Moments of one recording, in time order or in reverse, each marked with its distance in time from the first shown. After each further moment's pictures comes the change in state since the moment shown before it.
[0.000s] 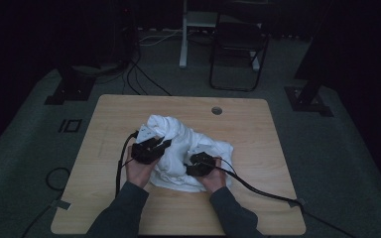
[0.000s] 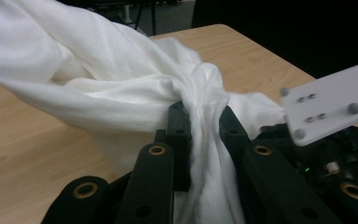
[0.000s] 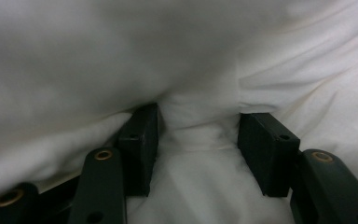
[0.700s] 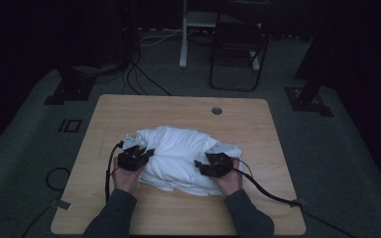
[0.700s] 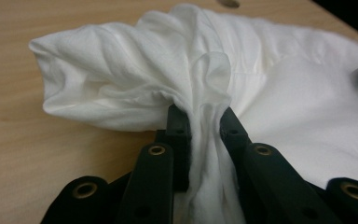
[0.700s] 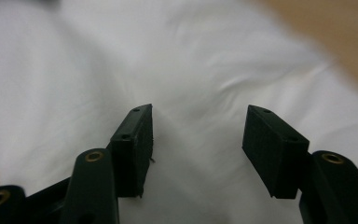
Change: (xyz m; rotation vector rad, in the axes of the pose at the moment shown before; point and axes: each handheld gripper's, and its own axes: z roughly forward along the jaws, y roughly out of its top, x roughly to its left) left arm 0.046 -0.052 -0.004 0.092 0.078 -0.136; right arm -0.015 -0.010 -0.057 -0.070 -0.043 0.038
